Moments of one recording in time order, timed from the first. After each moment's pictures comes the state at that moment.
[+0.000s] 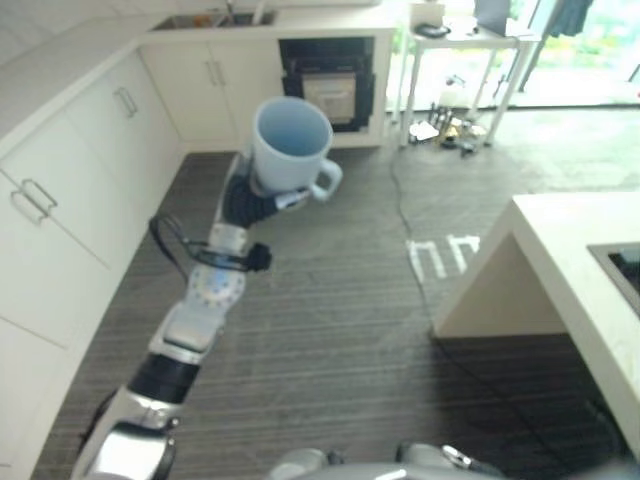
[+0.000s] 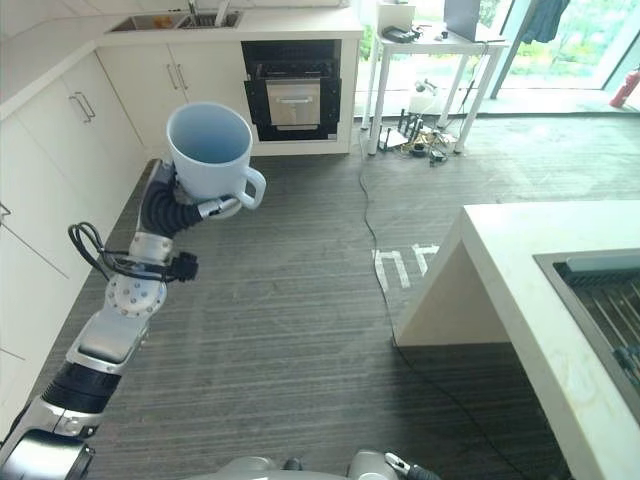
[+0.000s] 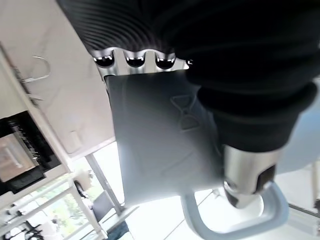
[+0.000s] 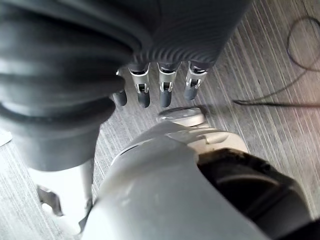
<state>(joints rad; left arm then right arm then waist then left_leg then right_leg) -0.30 0.56 -0.20 -0.13 -0.02 -0.15 0.28 0.04 -0.25 0.12 1.25 0.44 0.08 0.22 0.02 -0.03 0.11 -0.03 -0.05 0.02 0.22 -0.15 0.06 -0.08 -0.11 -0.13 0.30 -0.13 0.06</state>
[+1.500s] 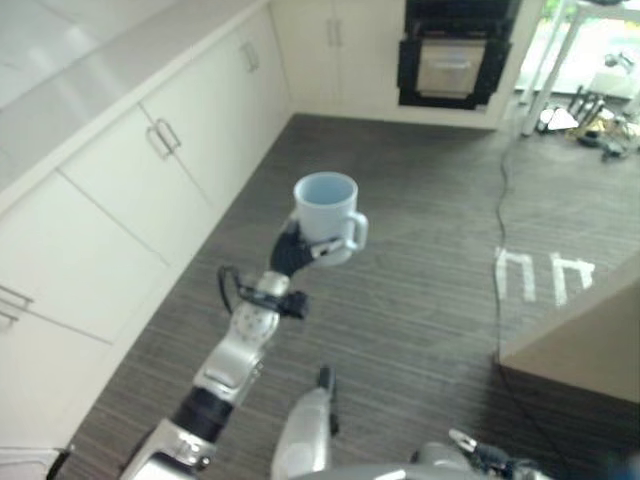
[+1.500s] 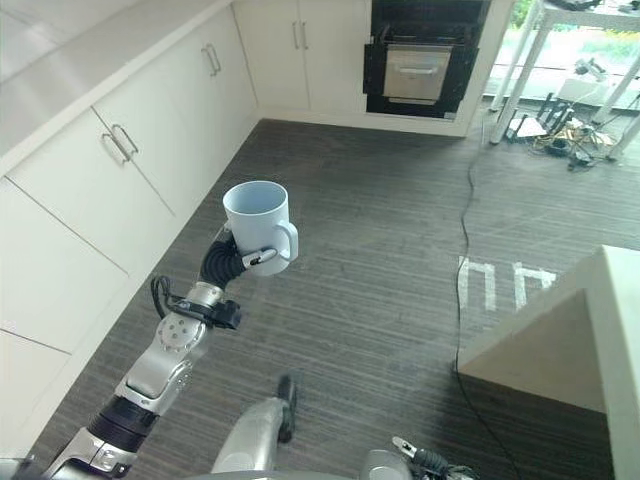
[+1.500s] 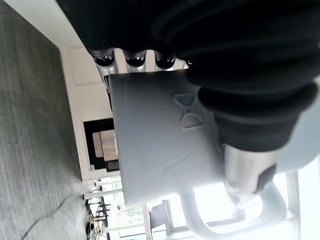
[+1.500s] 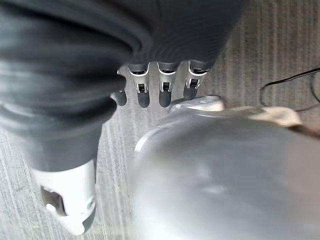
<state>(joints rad) -0.20 0.40 -0.34 -0.02 -0.30 -0.14 0.15 -0.04 -0.31 0.11 1.30 0.56 0.12 0.20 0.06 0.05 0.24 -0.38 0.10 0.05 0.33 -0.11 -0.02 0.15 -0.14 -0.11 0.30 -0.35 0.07</state>
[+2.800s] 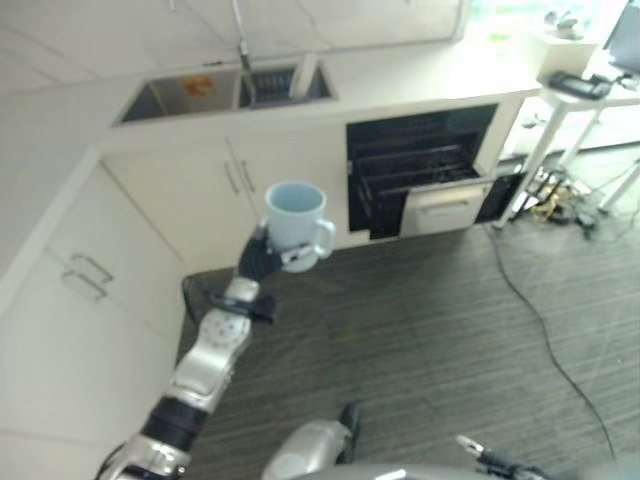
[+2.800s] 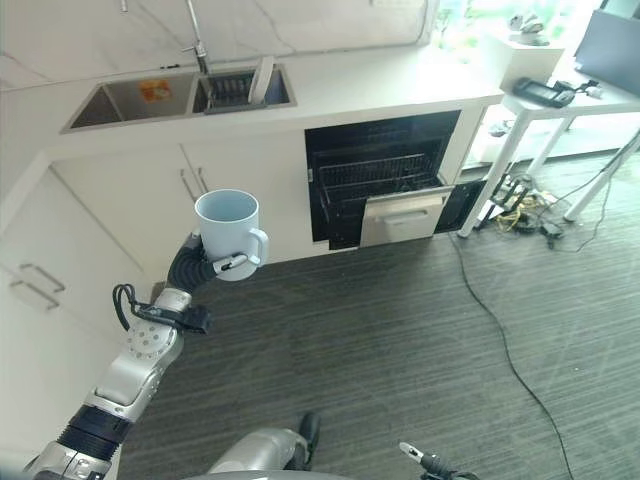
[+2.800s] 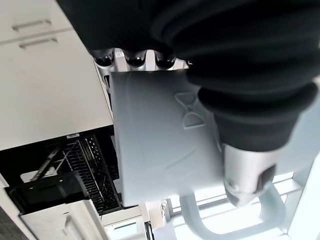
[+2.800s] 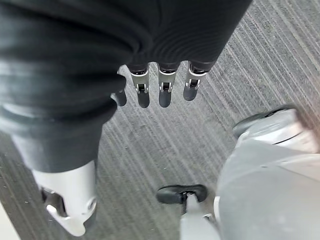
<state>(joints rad) -0.15 0.48 -0.25 0.00 -0.25 -0.15 0.16 -0.06 -0.28 0.15 1.35 0.54 0.06 0.12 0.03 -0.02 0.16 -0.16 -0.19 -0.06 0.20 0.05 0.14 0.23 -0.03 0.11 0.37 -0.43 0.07</state>
